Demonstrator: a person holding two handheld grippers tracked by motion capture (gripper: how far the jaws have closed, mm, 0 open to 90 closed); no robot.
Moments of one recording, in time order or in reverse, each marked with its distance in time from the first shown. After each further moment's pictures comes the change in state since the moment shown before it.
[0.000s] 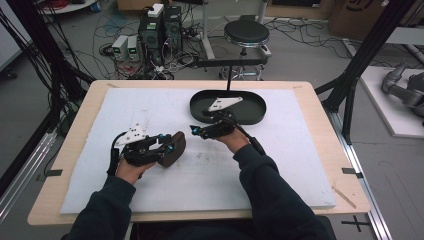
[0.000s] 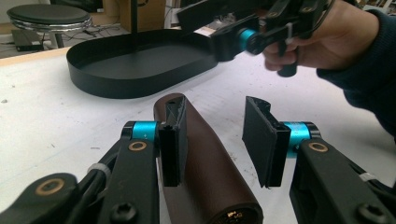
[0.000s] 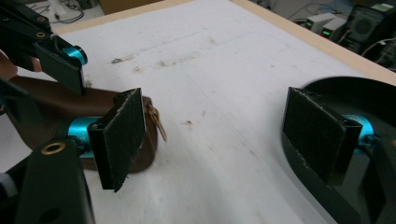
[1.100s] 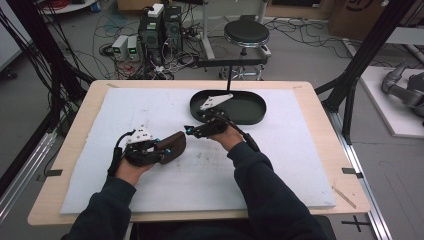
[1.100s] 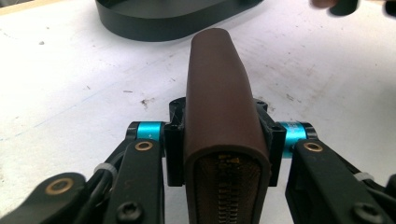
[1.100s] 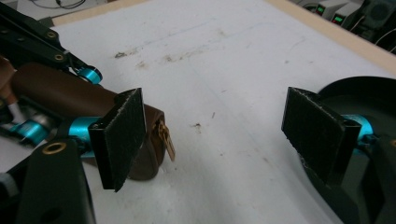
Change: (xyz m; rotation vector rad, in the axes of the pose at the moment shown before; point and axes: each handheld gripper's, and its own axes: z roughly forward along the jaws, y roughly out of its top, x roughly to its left) left arm -0.001 0.000 0.004 0.228 0.161 0.014; right arm 0.002 0.011 0.007 0.051 0.009 0.004
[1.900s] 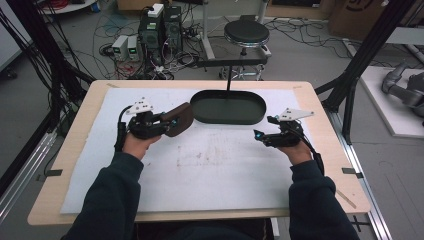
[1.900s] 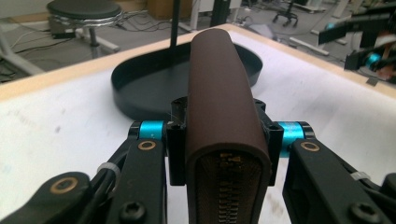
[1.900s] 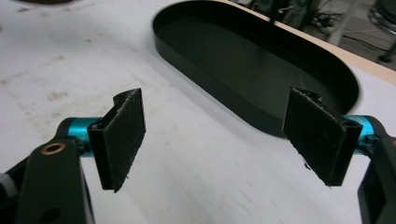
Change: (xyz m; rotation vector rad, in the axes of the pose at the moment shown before) left arm 0.027 0.072 0.021 -0.170 -0.064 -0.031; right arm -0.056 -0.108 -0.160 -0.021 -0.295 0.091
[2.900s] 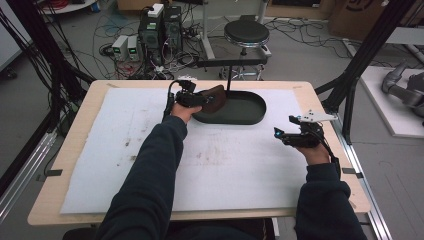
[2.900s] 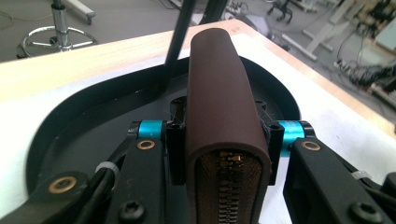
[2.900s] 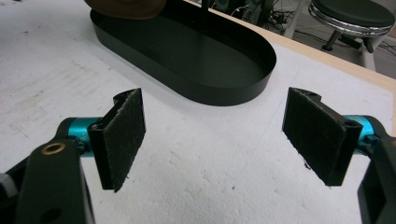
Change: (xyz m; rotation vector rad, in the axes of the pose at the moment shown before) left arm 0.043 0.024 0.168 0.108 -0.047 -0.226; right arm -0.035 -0.025 -0.030 -0.015 -0.128 0.050
